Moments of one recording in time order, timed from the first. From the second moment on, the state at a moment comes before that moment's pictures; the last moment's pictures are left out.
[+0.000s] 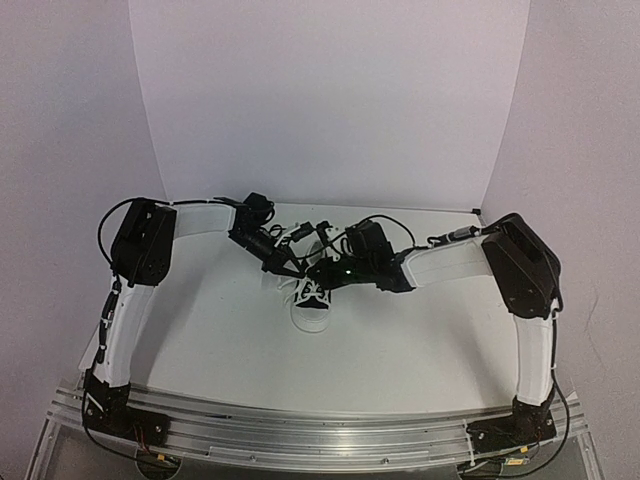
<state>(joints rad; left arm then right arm) -0.49 2.38 1.89 -0.71 0.95 0.62 0.77 2.09 1.31 0.22 -0.23 0.34</state>
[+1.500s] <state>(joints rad) -0.50 2.39 1.89 -0.71 0.94 0.62 0.79 2.18 1.42 0.05 -0.17 0.23</state>
